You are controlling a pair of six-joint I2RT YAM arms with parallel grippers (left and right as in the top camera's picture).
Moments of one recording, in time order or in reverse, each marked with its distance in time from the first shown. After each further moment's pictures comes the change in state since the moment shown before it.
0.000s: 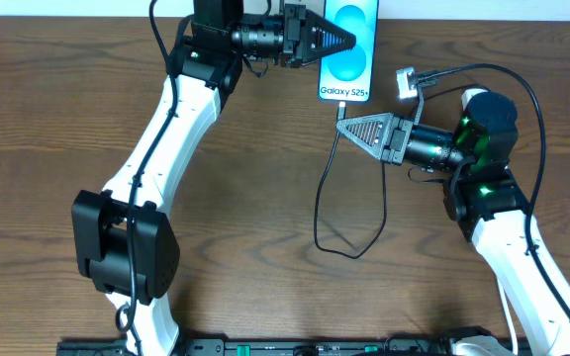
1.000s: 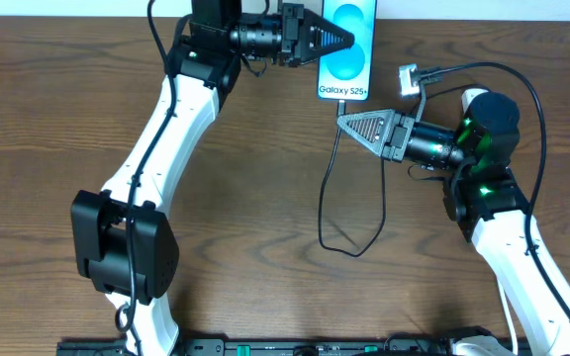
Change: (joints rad) left arm 0.005 0.000 0.000 0.001 0.003 0.000; right arm 0.000 0.000 0.000 0.053 0.019 0.040
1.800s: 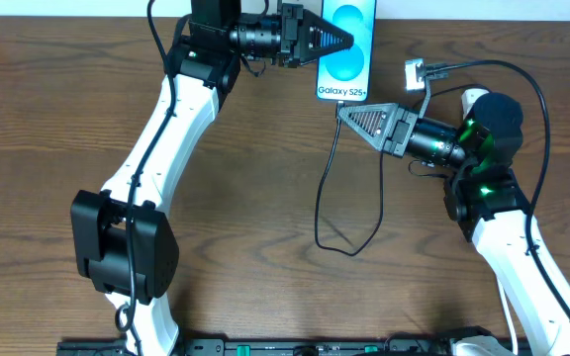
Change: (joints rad) left arm 0.002 0.000 0.000 -0.001 0.008 0.003; right arm 0.000 0.000 0.001 0.036 0.043 0.015
